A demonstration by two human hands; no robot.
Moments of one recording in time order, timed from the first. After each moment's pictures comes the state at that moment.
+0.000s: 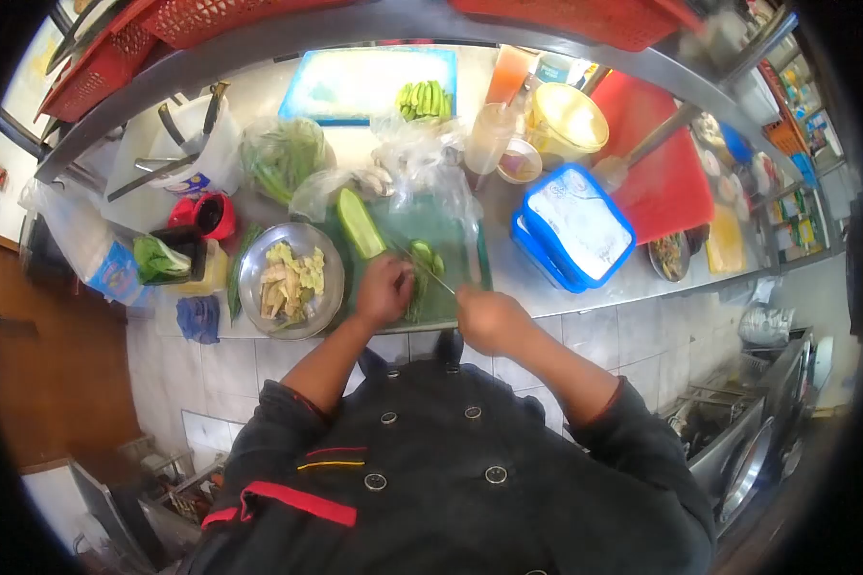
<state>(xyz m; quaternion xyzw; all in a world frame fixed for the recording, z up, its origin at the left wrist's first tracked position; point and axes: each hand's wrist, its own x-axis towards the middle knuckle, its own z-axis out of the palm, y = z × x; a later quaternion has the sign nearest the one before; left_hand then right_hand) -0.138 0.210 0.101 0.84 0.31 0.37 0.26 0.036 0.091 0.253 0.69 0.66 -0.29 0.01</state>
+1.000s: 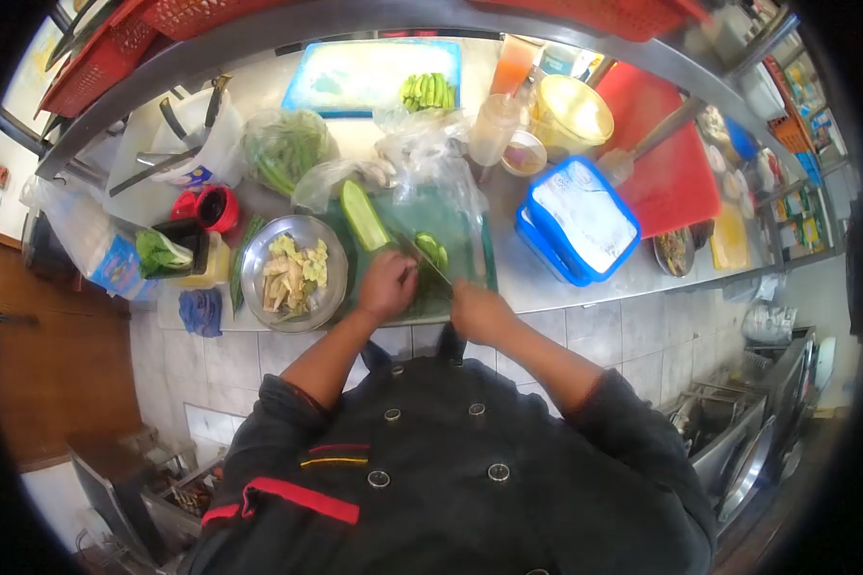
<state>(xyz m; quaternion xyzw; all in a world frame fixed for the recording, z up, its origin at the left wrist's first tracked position) -0.140 0.206 0.106 0.85 0.32 0.34 0.26 0.030 0.089 0.196 0.70 0.64 -0.31 -0.04</state>
